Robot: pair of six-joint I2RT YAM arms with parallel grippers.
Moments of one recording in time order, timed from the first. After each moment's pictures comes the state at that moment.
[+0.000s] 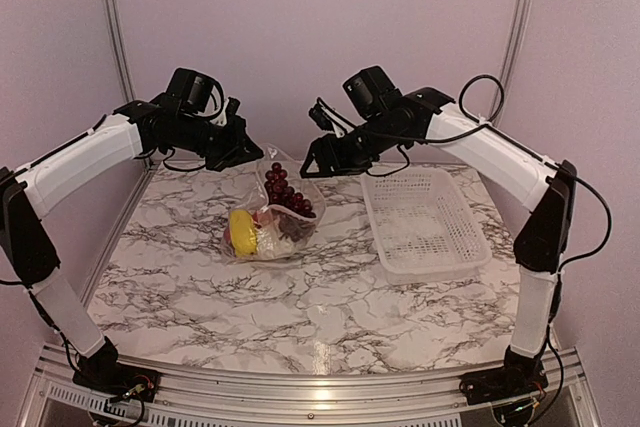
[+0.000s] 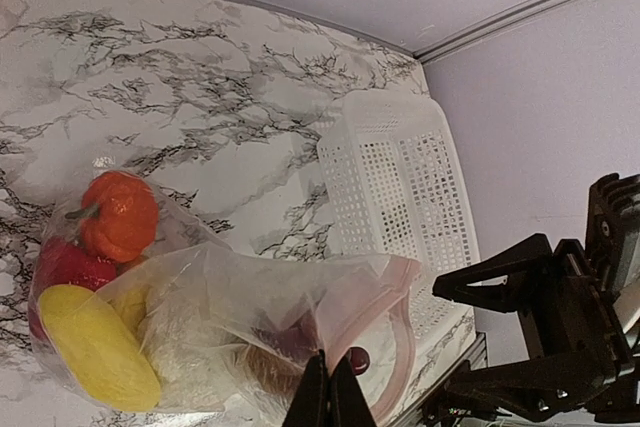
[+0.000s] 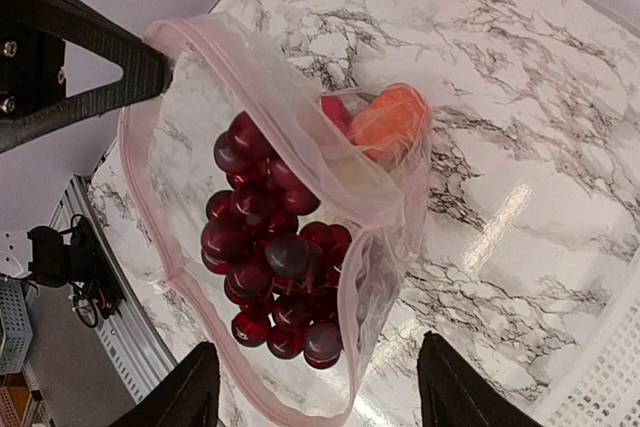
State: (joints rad) left arm -0.53 1.66 1.62 -0.62 0.34 -0.70; right arm 0.75 1.97 2.09 -0.91 -0.33 0.26
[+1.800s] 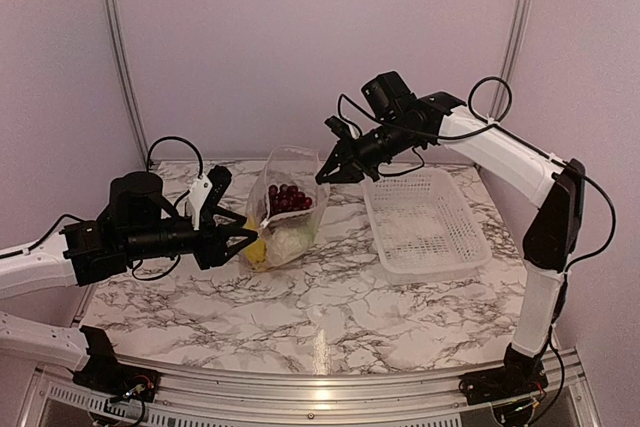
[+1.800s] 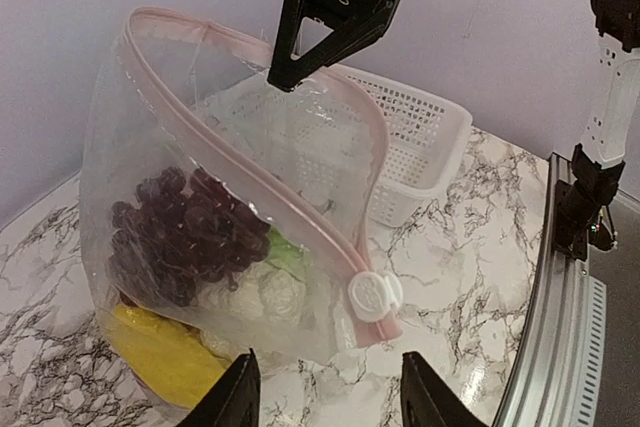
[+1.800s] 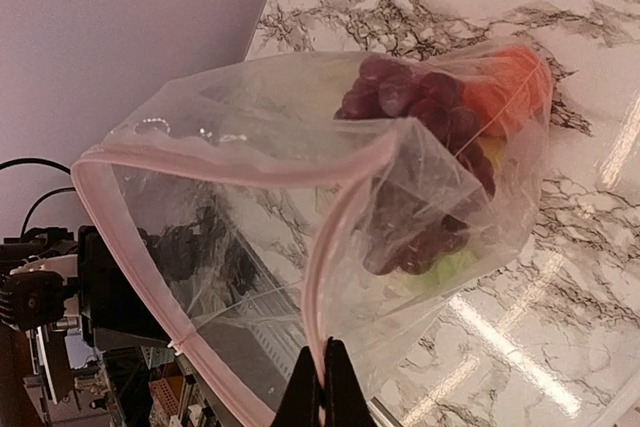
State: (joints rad) left arm -0.86 0.99 0.72 -0.06 0.16 -0.04; right arm 0.66 1.92 1.96 -0.89 -0.66 0.55
